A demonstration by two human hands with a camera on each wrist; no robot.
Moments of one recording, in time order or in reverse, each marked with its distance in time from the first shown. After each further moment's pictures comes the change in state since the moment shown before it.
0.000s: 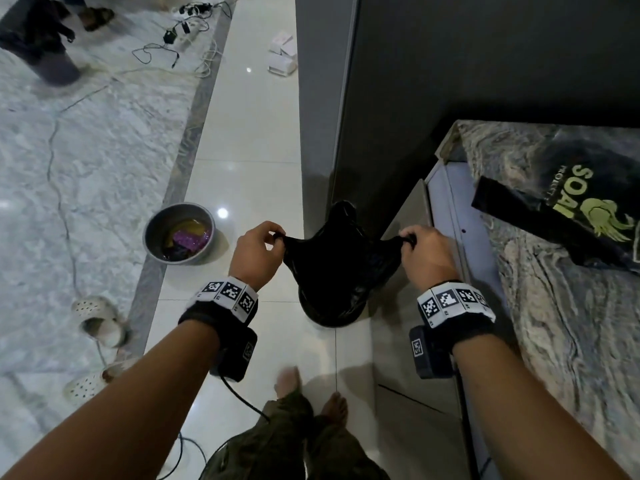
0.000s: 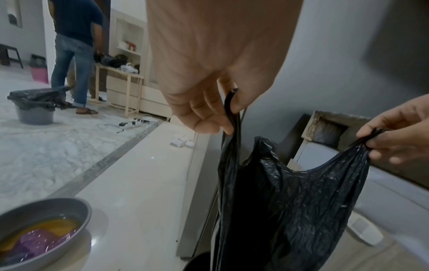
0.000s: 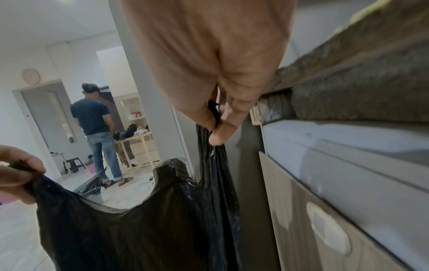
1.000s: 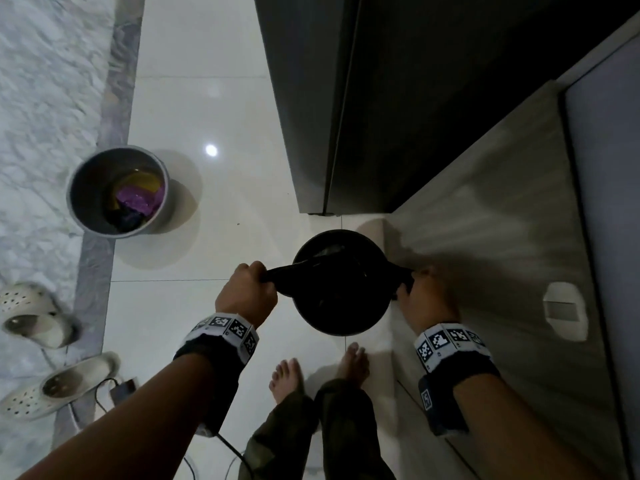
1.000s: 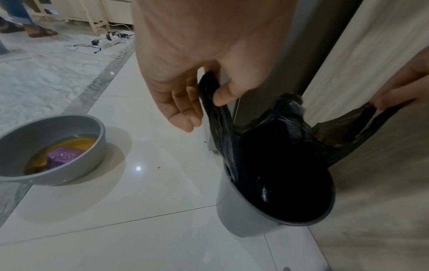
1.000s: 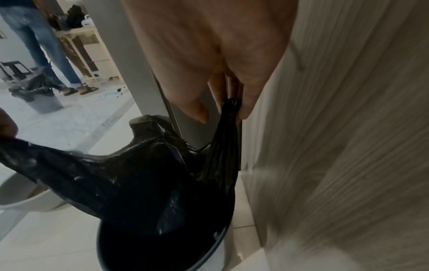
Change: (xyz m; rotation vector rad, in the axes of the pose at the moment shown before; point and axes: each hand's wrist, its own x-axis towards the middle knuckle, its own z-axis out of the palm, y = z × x) left_hand 0.093 -0.215 0.193 0.437 -0.313 -0.357; right_hand 0.089 0.160 0.258 -0.280 -0.428 0.332
